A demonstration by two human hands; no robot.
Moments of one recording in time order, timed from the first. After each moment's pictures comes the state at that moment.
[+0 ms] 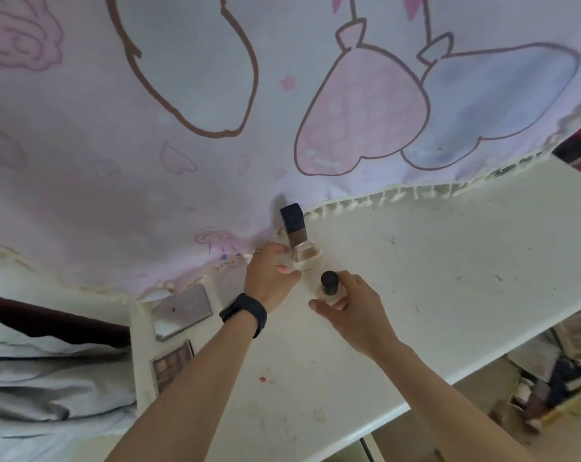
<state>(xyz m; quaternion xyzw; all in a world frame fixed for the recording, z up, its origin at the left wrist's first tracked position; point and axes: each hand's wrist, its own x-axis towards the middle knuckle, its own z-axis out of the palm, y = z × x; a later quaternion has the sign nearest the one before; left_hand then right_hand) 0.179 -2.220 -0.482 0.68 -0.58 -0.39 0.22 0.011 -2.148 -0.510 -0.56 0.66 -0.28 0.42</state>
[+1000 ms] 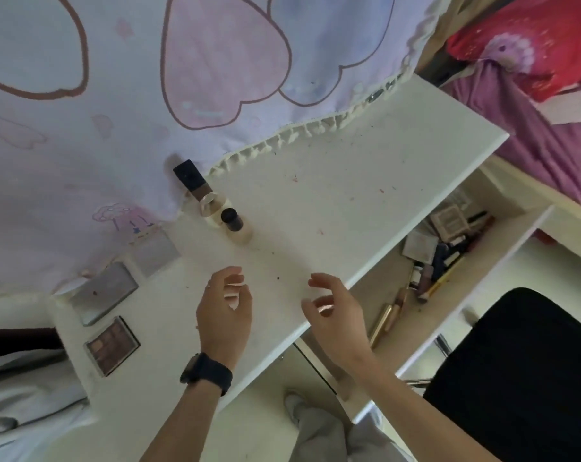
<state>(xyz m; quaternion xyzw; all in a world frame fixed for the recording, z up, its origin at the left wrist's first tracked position) 0.145 -2.065 -0.482 0.65 -0.59 -0.38 0.29 -0.024 -1.989 -0.499 -0.37 0.73 -0.40 0.41</state>
